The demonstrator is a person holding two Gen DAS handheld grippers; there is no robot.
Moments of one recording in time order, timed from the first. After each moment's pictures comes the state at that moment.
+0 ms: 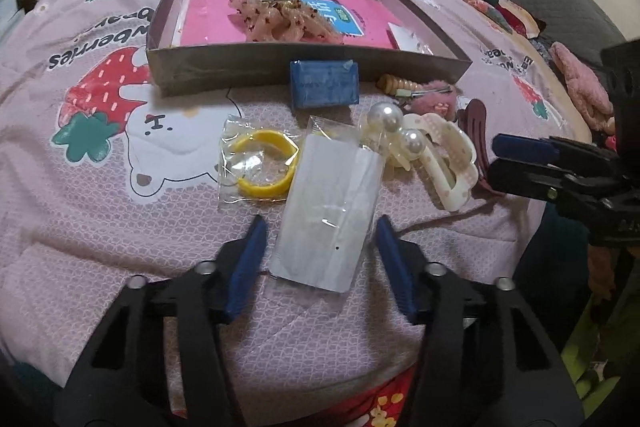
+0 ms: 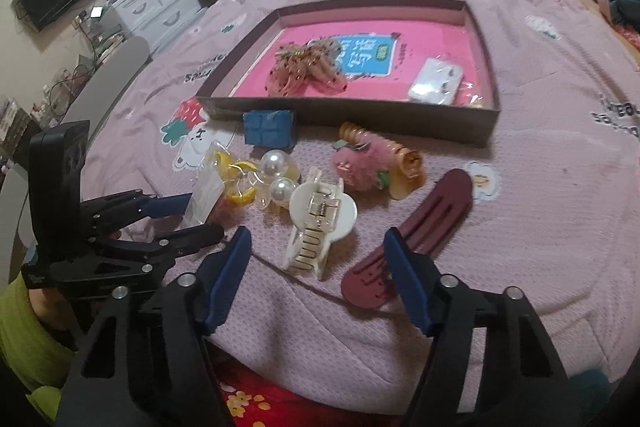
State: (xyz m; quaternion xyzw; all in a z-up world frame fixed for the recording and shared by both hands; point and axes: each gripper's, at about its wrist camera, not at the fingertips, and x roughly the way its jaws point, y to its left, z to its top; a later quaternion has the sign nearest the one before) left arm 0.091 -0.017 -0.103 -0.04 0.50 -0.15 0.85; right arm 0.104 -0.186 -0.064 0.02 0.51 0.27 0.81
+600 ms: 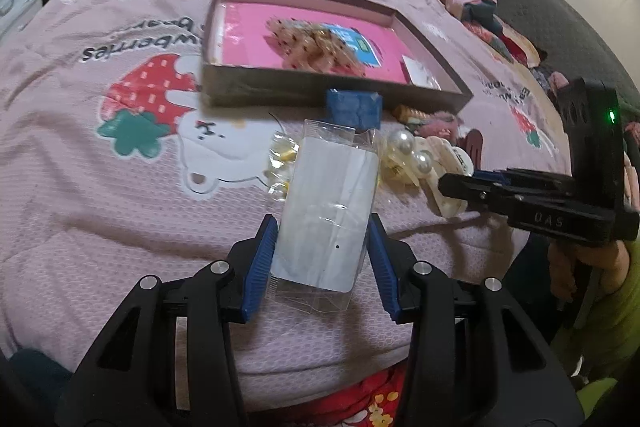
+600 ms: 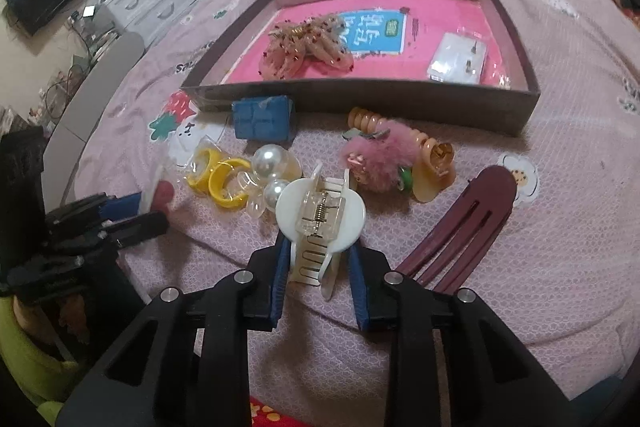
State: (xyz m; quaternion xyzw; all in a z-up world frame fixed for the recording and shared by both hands) left arm 0.078 0.018 -0.080 -0.08 0.48 -0.14 0.86; right arm 0.114 -0.173 -0.080 0.03 0.52 0.27 0.81
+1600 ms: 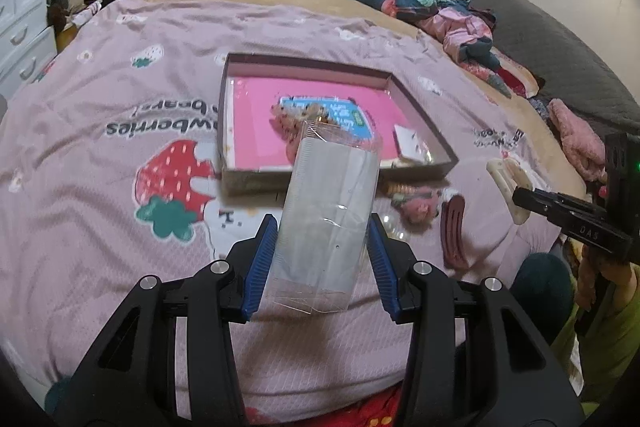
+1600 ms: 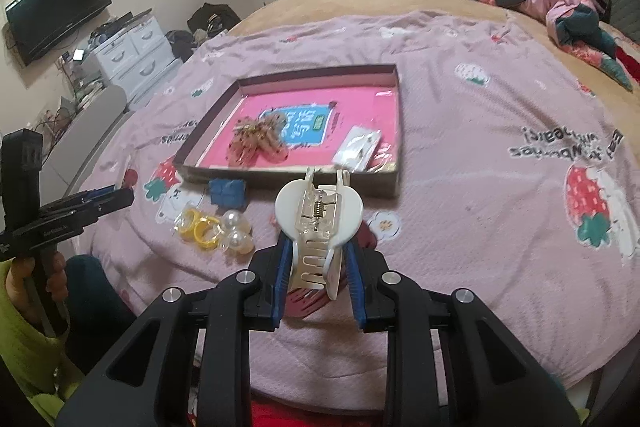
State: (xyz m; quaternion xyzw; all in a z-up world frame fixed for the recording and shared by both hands) left arm 0.092 0.020 -0.016 -0.08 0.41 -0.12 0.90; right arm 0.097 -0.252 -0.002 0.04 0.43 0.21 0.88
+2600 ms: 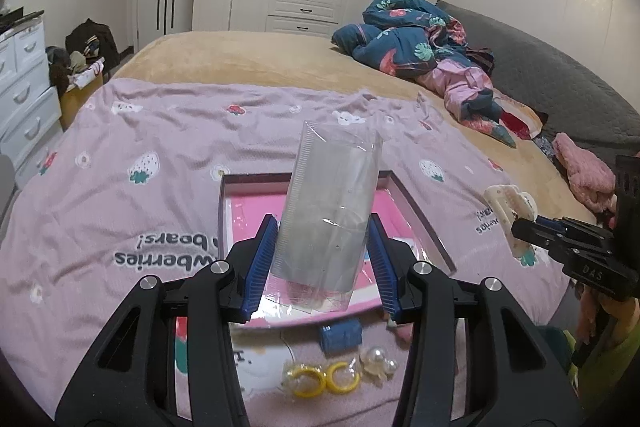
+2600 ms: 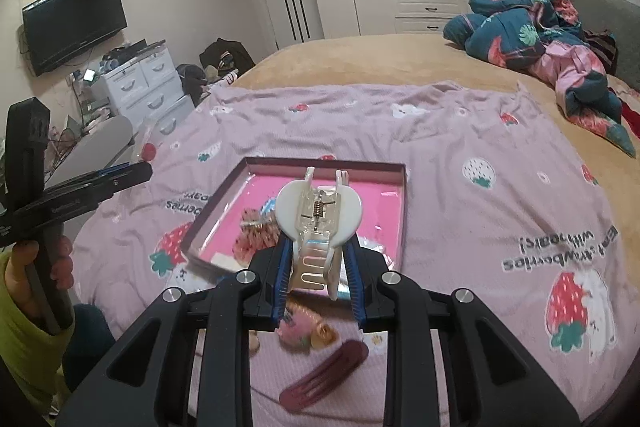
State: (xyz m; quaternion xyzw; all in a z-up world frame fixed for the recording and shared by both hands) left arm 0.164 0.009 0.061 -0.05 0.33 -0.11 0.94; right arm 0.159 -0.230 0.064 0.03 0.35 0.22 0.91
